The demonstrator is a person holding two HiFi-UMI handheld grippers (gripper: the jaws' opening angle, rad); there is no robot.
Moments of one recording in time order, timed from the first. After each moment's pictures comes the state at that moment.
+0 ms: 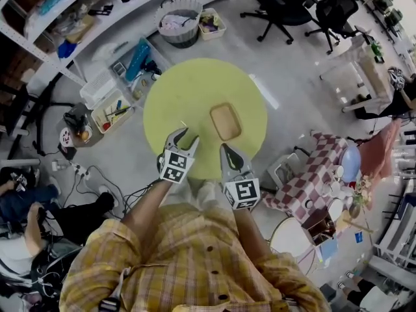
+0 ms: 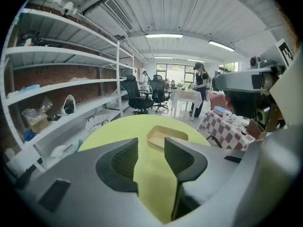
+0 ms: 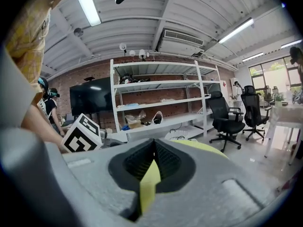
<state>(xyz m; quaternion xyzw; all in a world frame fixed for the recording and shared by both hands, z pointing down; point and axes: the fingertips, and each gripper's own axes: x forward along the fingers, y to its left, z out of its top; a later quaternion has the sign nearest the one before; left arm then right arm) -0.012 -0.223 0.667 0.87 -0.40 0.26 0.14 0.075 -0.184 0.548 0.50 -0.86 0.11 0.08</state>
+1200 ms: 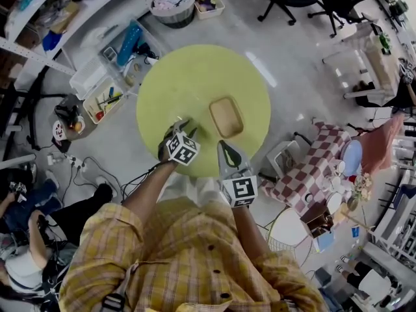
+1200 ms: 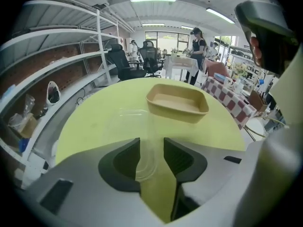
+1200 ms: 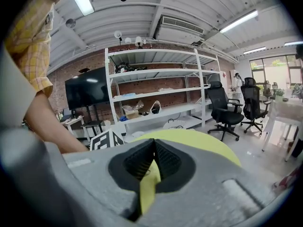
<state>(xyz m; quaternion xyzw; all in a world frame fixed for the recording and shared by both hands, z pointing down) -0.006 -0.262 0.809 0.83 -0.32 0.42 0.18 0.063 -0.221 0.601 0.49 -0.85 0.15 0.14</state>
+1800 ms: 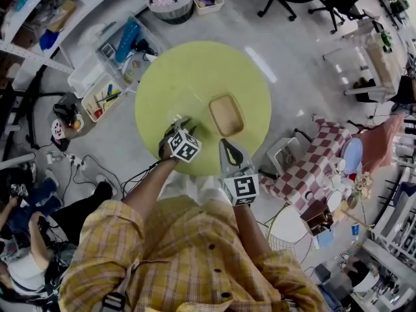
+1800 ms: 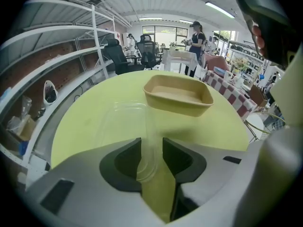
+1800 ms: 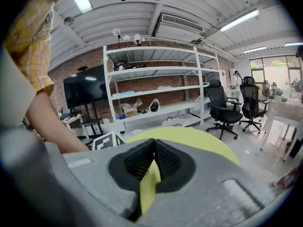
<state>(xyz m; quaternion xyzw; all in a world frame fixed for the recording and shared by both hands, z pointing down) -0.004 -0.264 0.832 0.82 -0.31 0.45 0.18 0.070 -0.226 0.611 0.50 -0.84 0.16 0.15</state>
